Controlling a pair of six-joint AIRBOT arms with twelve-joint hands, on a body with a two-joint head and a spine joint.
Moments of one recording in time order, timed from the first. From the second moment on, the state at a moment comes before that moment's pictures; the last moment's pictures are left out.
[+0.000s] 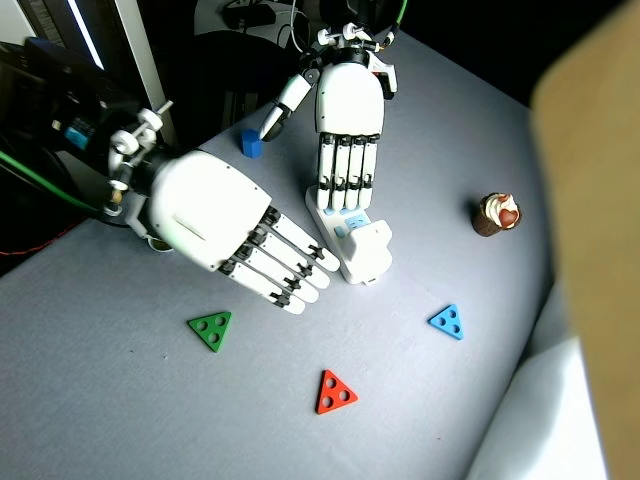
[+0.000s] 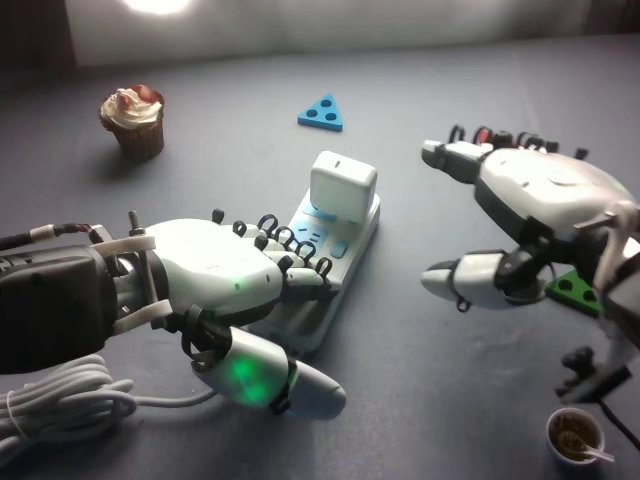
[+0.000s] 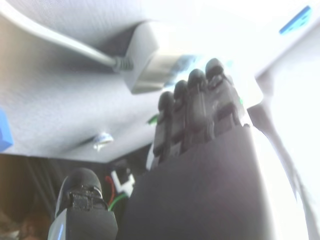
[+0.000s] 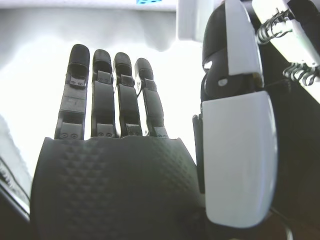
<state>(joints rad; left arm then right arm) 0.67 -0.98 0.89 -0.58 -0.14 1.56 -0.34 -1.15 0.79 1.15 0.95 -1.62</state>
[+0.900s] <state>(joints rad) 0.71 -1.00 0.89 -0.58 -0.16 1.56 -0.30 -1.37 1.00 1.16 0.96 -1.49</state>
